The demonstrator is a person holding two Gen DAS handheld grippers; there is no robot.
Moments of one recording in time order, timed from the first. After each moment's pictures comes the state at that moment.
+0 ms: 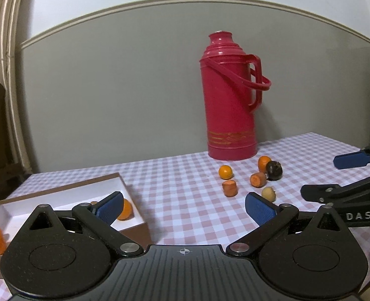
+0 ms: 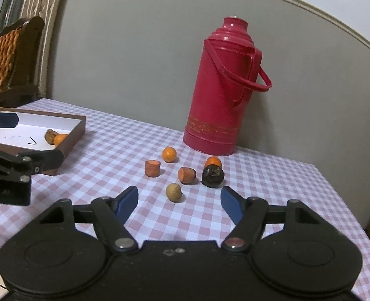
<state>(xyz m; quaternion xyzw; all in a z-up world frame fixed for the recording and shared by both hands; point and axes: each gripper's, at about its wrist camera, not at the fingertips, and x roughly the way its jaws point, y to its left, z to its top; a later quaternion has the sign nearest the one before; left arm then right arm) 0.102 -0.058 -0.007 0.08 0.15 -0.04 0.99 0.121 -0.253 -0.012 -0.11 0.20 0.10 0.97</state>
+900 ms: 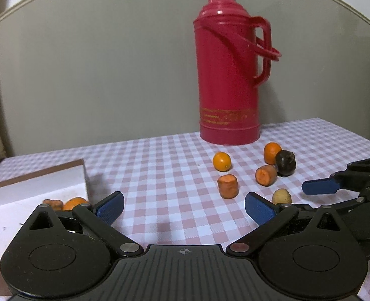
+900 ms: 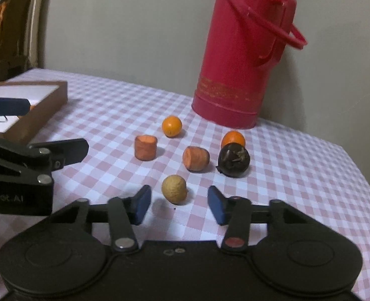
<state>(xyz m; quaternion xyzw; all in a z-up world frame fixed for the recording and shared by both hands) 0.204 -0.084 -0.039 0.06 0.21 -0.05 0.98 0.222 -0.240 -0.057 -0.12 0.29 0.11 0.95</state>
